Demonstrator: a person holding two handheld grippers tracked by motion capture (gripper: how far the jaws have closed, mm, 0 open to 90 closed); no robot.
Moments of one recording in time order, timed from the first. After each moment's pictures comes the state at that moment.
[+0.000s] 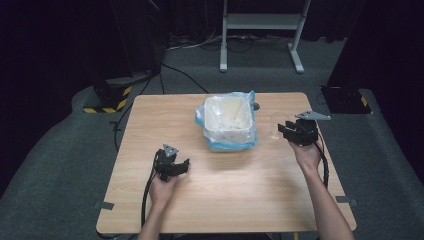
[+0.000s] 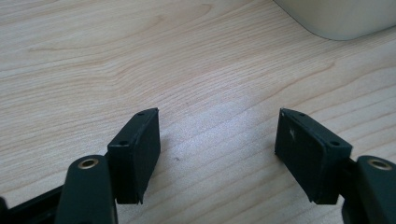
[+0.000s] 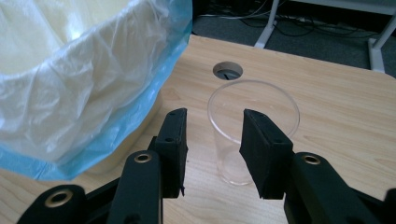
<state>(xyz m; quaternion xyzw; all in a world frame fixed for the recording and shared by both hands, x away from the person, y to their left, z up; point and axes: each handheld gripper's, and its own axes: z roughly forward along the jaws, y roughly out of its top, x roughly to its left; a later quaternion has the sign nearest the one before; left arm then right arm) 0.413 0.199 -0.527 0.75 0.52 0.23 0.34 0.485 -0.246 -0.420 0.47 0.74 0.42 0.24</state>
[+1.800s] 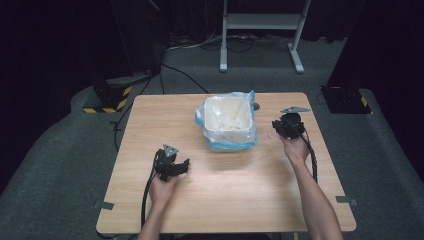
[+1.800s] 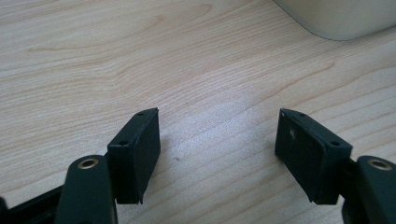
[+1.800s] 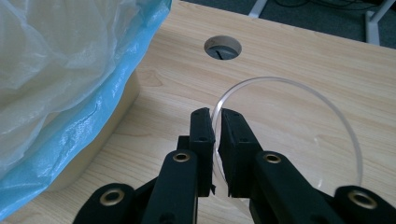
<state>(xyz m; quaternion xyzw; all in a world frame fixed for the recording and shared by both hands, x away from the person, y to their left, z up) 0.413 0.199 -0.527 0.75 0.52 0.23 0.34 0.528 -0.222 -0.448 0.48 0.76 0.36 0.24</state>
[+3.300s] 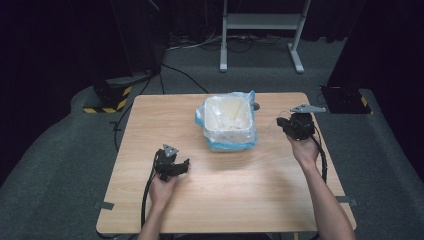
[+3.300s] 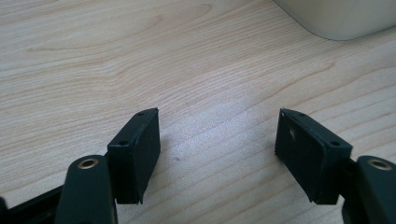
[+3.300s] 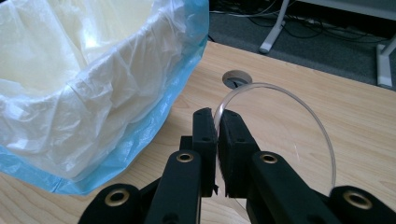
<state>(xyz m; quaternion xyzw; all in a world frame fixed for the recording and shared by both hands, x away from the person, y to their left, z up) 0.413 0.199 -0.527 0.75 0.52 0.23 0.34 0.492 -0.232 -0.402 0.44 0.76 0.41 0.24</state>
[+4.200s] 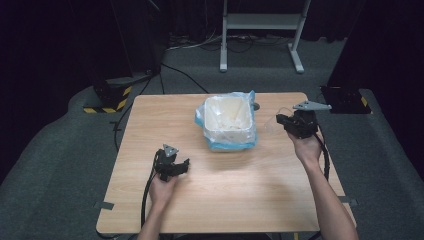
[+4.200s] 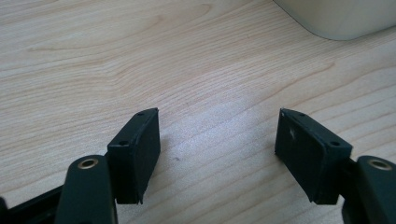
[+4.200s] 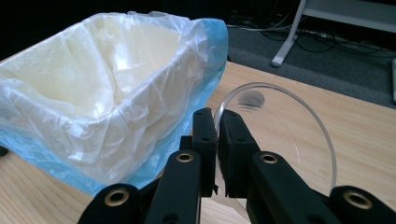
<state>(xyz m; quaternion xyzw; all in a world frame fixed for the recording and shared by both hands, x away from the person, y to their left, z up) 0.413 0.199 -0.527 0.75 0.52 0.23 0.34 0.480 -0.230 -0.377 0.42 0.76 0.44 0.23</state>
